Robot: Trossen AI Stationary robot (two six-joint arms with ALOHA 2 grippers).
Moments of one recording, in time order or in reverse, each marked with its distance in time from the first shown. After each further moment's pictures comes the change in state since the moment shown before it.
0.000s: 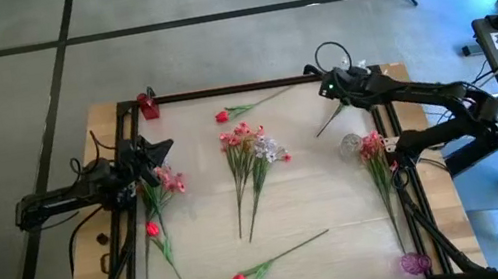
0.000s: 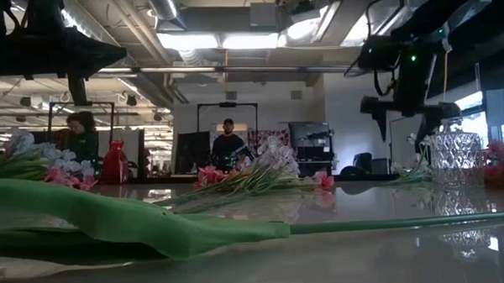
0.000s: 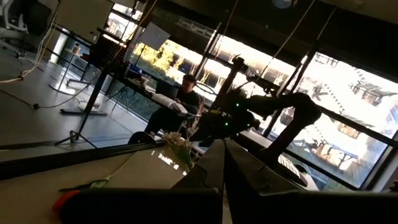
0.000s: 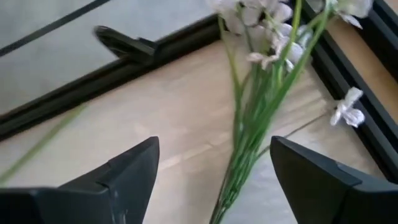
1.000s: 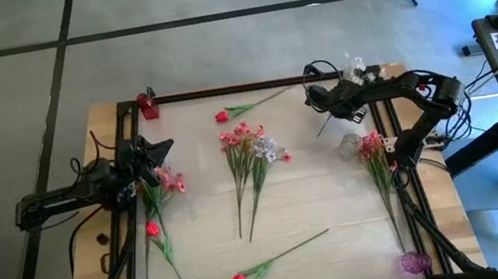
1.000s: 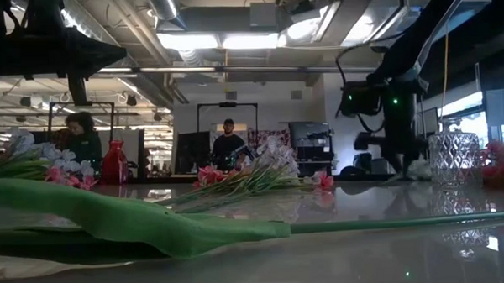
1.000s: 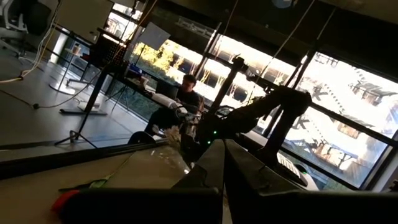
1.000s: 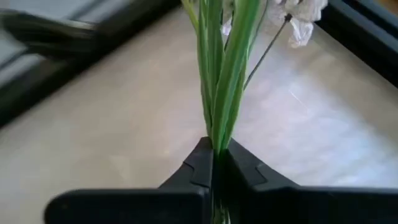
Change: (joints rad) left arm 0.000 0.000 0.000 0.000 0.001 0.000; right arm 0.068 0.328 0.000 0.119 0.146 0.325
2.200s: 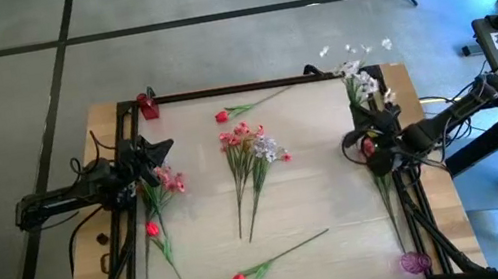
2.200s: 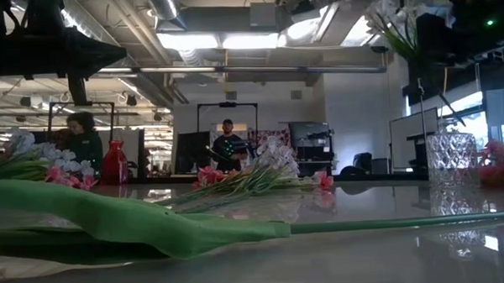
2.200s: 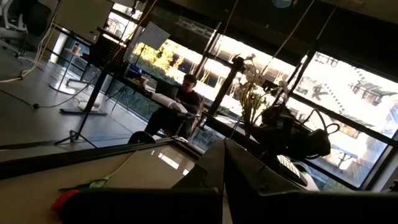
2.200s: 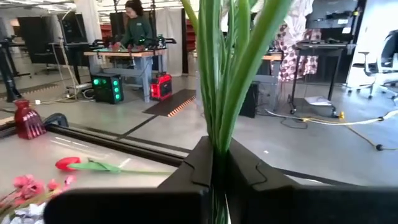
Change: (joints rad) left arm 0.000 0.000 0.000 0.000 0.000 0.000; right arm 1.046 -0.889 -0.309 -0.085 0.890 -0.629
